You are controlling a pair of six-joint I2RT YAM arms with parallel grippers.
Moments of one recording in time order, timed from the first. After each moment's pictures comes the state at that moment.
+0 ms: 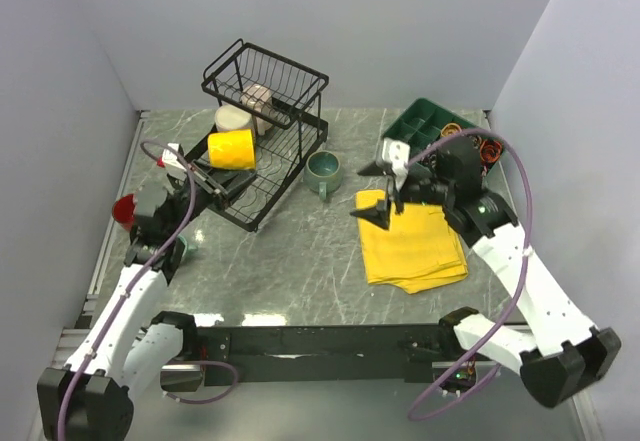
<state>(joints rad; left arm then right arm) -0.16 0.81 0.57 0.37 0.57 -1.51 0.43 1.06 1.15 -0.41 -0.86 -0.47</state>
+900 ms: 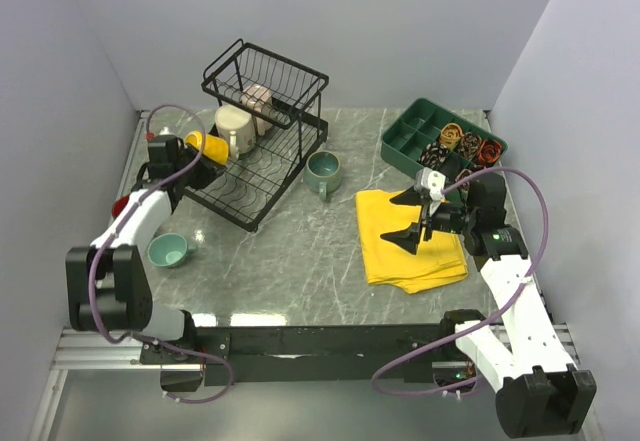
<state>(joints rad) 0.03 1.40 0.92 -0.10 0.28 -0.82 0.04 0.85 0.75 -0.42 -1.14 -0.56</state>
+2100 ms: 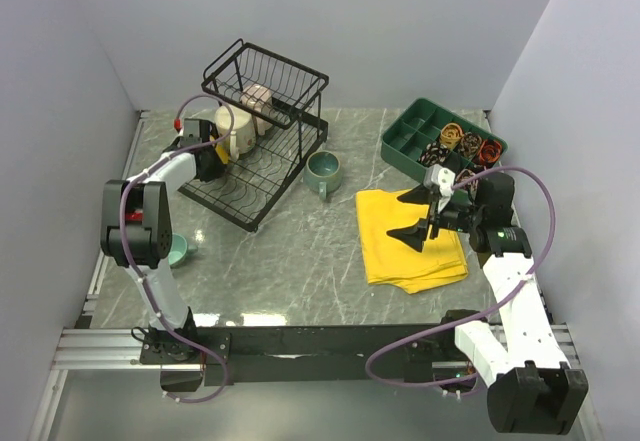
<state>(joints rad) -0.06 1.87 1.29 -0.31 -0.10 -0.57 -0.06 0.87 0.75 -0.44 -1.20 -0.56</state>
